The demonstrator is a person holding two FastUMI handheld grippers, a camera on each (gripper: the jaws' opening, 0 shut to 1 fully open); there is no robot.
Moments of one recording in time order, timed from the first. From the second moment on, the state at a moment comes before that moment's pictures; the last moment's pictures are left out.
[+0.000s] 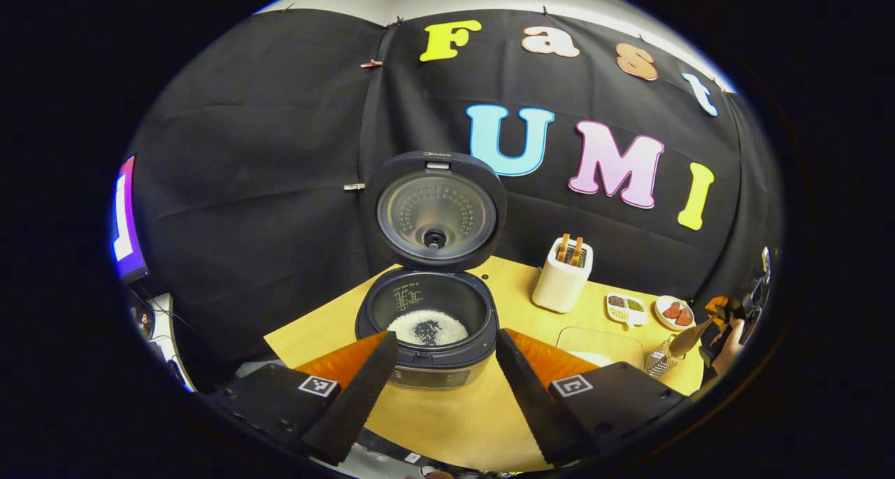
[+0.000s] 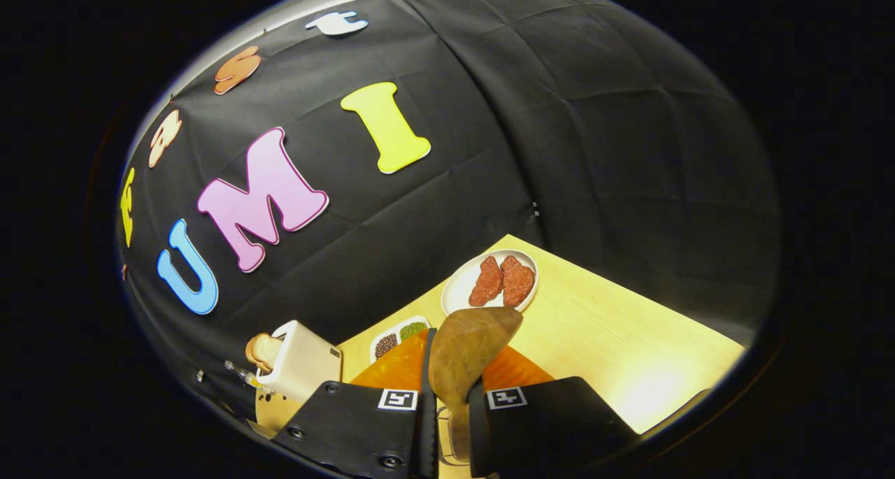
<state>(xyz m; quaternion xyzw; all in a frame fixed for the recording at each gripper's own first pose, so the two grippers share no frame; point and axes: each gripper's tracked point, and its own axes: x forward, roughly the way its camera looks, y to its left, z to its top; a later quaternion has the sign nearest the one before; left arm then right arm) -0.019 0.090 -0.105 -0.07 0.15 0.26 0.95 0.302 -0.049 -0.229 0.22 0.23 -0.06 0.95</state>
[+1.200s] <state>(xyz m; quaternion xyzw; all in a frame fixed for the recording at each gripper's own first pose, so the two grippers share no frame) 0.071 0.178 0.064 0.04 -0.05 0.23 0.97 0.191 -0.054 -0.209 0.16 0.24 -0.08 0.95</state>
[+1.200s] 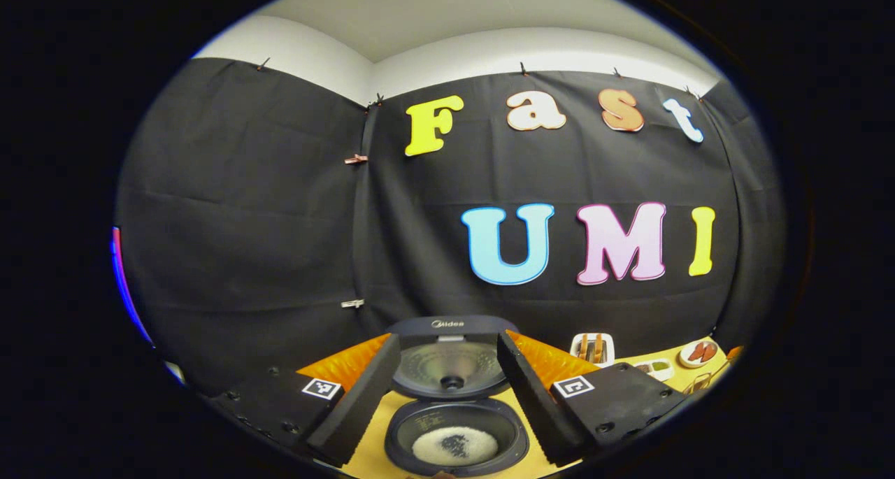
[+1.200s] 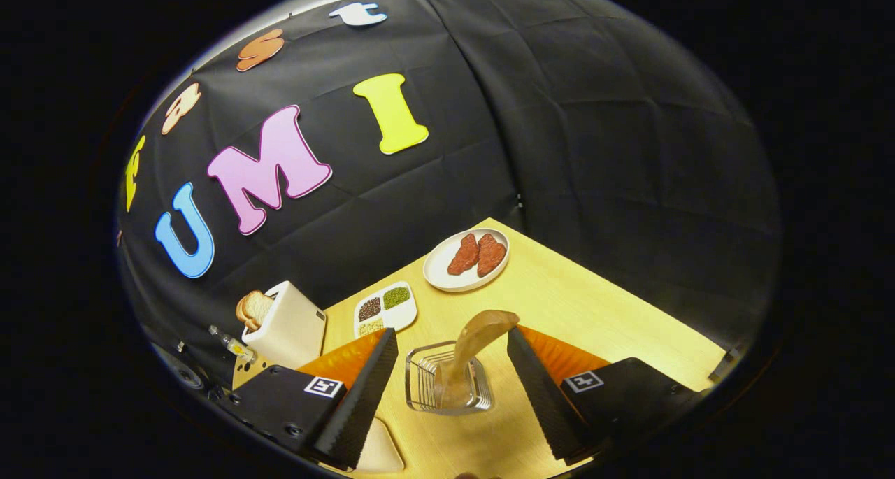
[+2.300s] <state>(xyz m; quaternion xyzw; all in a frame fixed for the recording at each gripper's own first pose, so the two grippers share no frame) 0.180 0.233 0.043 0.05 0.00 0.20 0.98 0.063 -0.003 -0.176 0.09 0.25 -0.06 0.96</state>
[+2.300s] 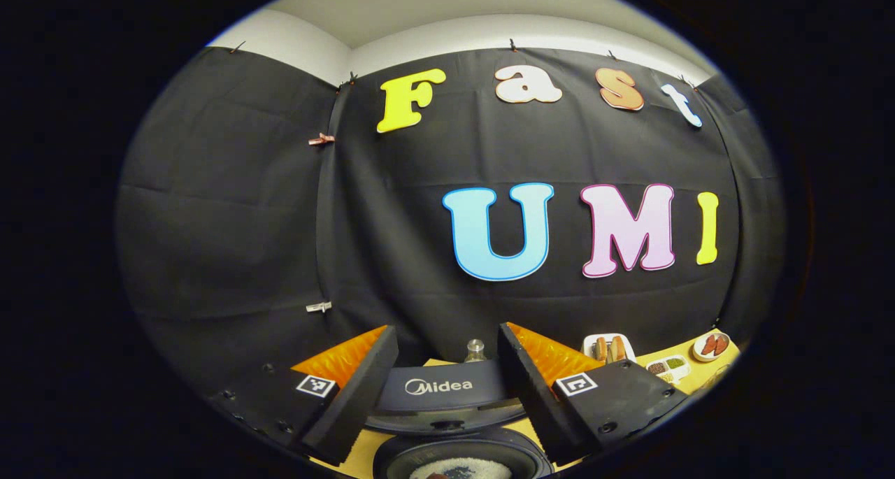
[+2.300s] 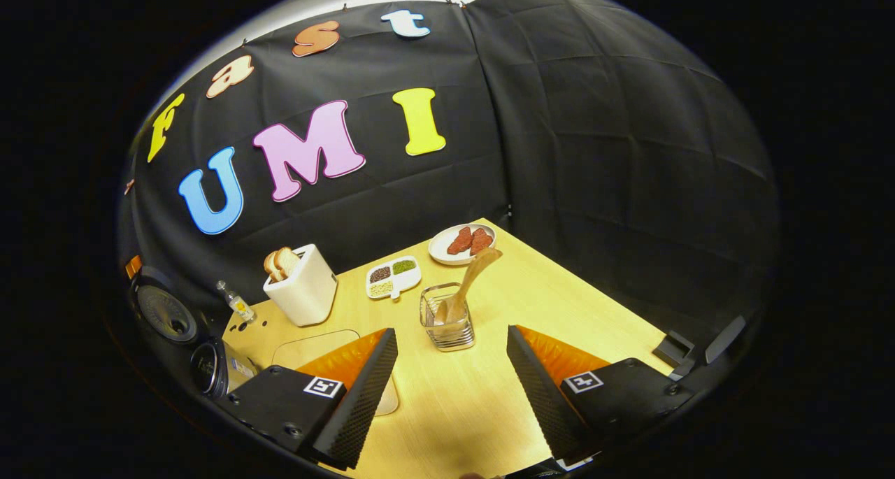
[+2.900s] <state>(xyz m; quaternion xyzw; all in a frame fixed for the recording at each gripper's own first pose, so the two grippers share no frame) 0.093 0.185 -0.041 -0.01 0.14 0.21 0.97 0.081 0.041 -0.204 0.08 0.29 0.02 0.95</state>
